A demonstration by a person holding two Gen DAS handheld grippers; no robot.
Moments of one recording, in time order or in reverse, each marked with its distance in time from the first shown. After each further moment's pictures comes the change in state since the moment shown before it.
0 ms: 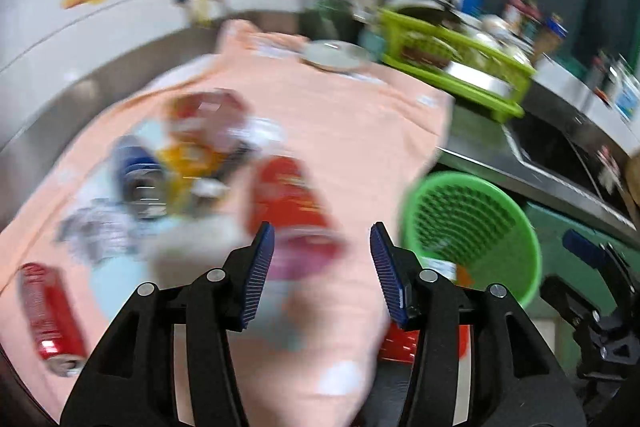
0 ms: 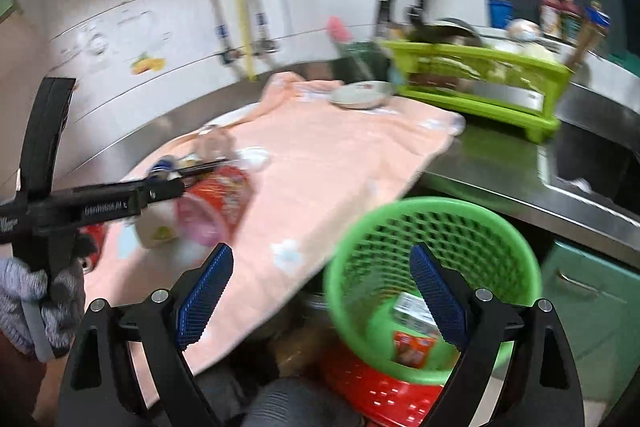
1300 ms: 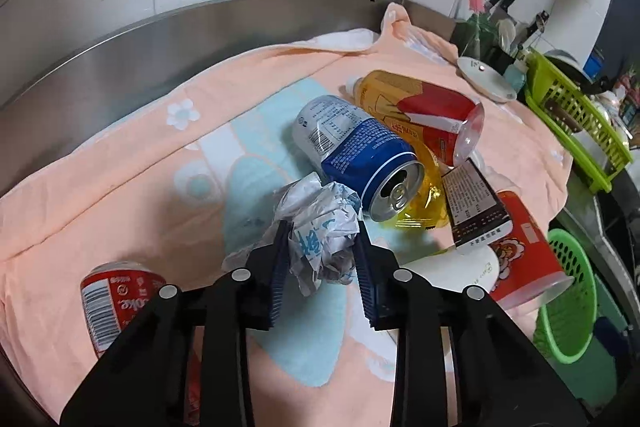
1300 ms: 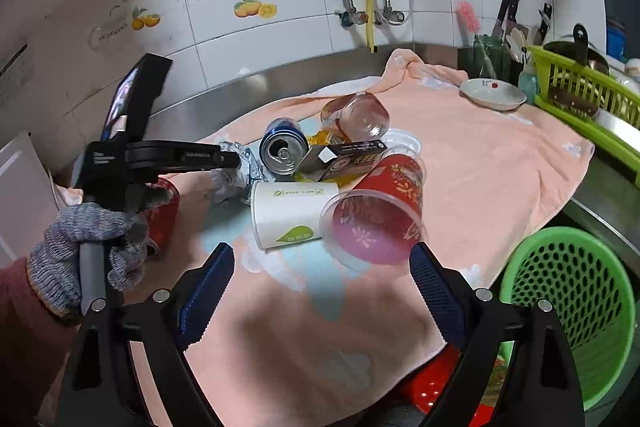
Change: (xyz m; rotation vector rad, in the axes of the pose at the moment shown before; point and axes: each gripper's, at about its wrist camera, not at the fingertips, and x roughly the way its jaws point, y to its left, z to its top) left arm 0.033 0.172 -0.004 -0.287 0.065 0.150; right arm 0.075 0.142 0.003 -0.144 0.079 0.225
